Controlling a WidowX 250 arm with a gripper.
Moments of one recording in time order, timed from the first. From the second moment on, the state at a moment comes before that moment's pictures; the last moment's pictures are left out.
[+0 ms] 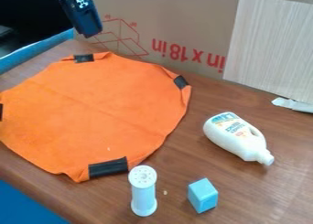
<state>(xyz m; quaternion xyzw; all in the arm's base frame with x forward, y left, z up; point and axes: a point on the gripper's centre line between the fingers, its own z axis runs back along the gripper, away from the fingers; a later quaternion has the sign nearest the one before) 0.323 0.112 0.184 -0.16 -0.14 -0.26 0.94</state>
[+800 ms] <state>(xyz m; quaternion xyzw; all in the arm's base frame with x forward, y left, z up) 0.262 0.178 0.164 -0.07 -0.18 -0.09 0.98</state>
